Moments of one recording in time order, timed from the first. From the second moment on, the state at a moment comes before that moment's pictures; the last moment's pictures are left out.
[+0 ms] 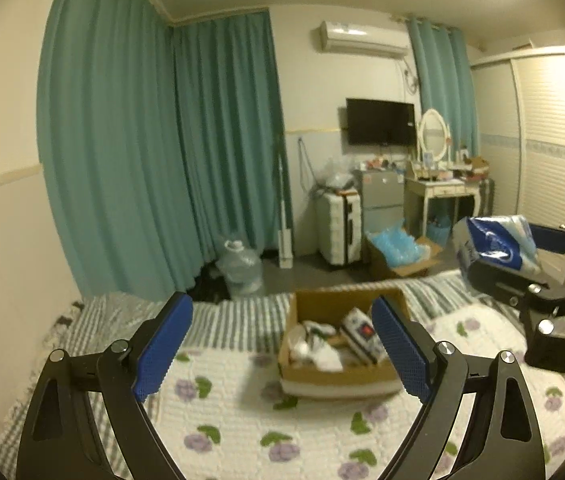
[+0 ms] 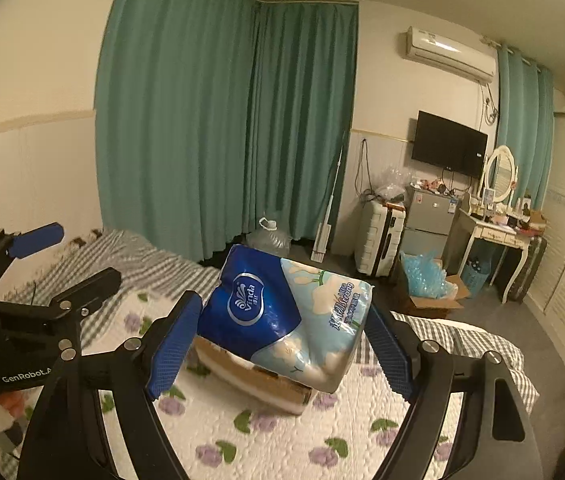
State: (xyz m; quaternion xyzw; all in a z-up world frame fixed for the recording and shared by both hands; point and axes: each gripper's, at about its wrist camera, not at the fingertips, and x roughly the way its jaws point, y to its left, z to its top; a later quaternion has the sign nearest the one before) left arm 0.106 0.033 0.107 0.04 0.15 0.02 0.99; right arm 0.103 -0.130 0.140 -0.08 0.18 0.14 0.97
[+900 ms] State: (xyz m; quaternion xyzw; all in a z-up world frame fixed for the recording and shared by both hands) left arm 0.342 0.036 -0.047 0.03 0.26 0.00 0.96; right arm 0.384 -0.127 -0.025 -0.01 0.31 0.13 0.94
